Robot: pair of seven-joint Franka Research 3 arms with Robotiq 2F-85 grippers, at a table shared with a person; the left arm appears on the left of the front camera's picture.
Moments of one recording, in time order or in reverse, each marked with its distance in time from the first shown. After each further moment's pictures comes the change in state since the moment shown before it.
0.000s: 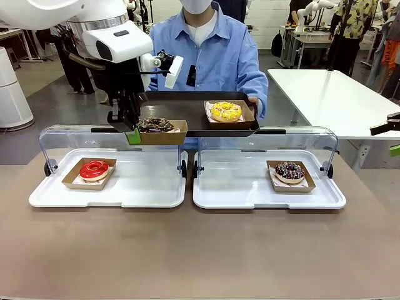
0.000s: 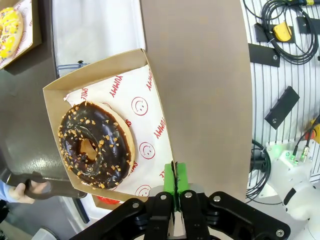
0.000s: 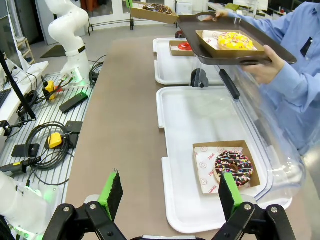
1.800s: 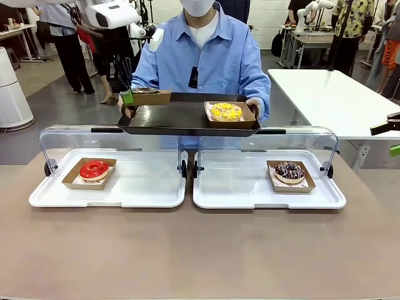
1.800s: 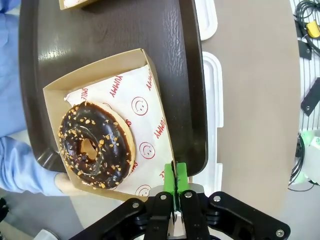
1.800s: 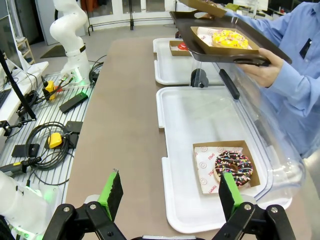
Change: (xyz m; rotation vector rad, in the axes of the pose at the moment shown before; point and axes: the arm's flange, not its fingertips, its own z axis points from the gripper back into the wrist) left arm -0.059 0.168 0.003 -0.005 -0.026 0.020; right arm 0.000 0.000 0.000 -0.001 0.000 0.000
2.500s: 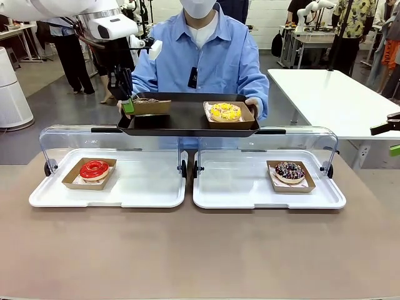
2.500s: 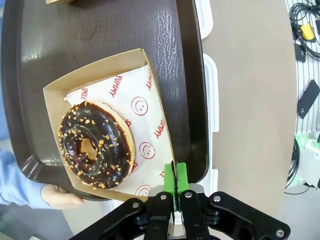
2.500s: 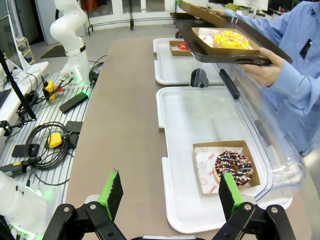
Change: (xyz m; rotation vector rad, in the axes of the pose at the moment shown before) left arm -0.009 0.011 -0.025 -0.063 -0.020 0.014; right arm 0.000 0.000 0.000 0.000 0.000 0.000
